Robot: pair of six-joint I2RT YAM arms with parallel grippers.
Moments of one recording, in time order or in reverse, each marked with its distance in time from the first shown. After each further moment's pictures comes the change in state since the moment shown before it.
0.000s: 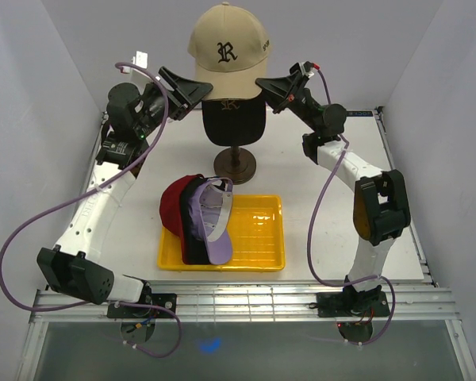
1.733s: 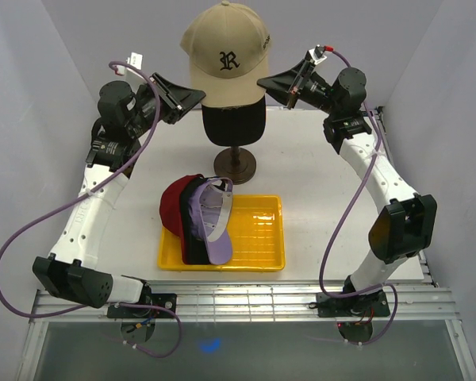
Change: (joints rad) left arm 0.027 -0.024 0.060 -0.153 0.051 -0.013; right arm -0.041 -0.191 0.174 -0.819 -0.153 -0.476
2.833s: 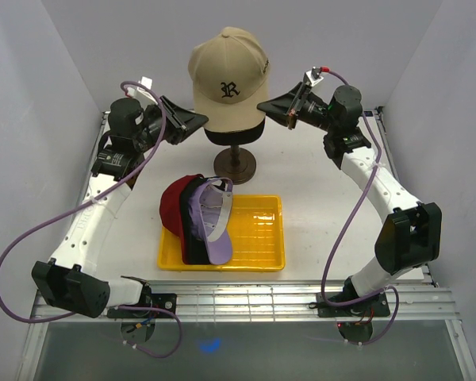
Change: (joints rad) left arm -0.006 -0.061 -0.173 -0.055 0.004 0.000; right arm 0.005 -0.093 -0.214 -0.043 -0.003 -0.133
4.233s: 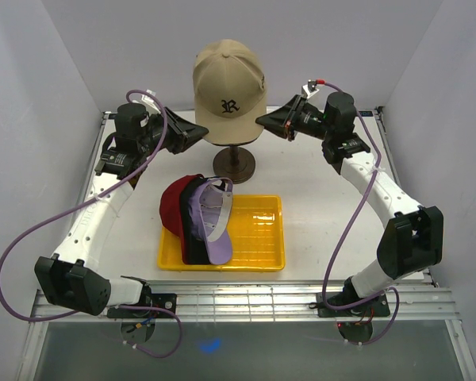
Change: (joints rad) left arm 0.021 0.014 -0.046 -0.091 0.001 -0.060; right arm 0.016 -0.034 -0.060 -0.175 0.046 -0.127
